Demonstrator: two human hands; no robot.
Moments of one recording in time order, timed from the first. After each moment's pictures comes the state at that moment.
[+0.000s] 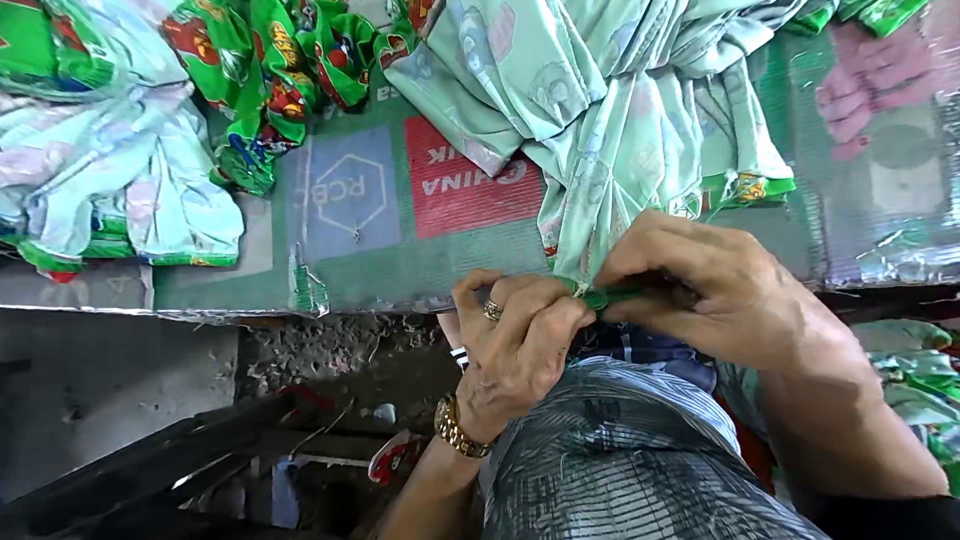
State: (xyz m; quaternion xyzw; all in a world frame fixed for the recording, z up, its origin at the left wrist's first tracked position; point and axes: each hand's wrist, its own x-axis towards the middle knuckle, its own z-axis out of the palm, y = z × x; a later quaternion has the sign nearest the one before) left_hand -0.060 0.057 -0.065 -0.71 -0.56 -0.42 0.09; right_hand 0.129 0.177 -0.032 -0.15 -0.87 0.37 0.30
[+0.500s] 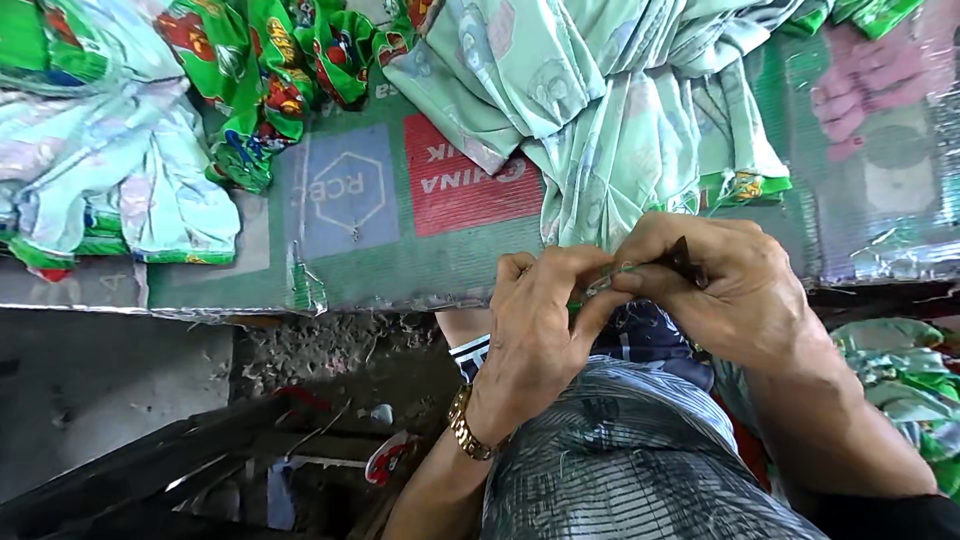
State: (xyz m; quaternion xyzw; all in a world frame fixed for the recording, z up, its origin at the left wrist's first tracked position) left_hand -0.045 0.074 -0.044 -0.66 -0.57 -0.46 -0.14; right_hand 0.127 0.169 -0.032 -0.21 -0.81 0.42 0.35
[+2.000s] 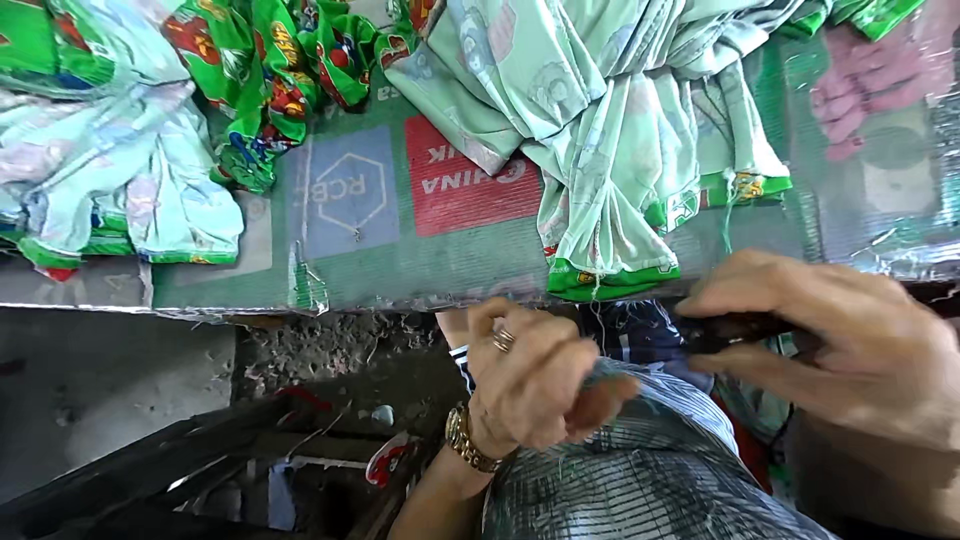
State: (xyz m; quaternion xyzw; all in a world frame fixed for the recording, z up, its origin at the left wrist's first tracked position) left_hand -0.045 0.040 -0.059 -0.69 -0.55 -0.46 0.06; right_hand 0.182 0.156 -0.020 -0.18 -0.85 0.38 0.31
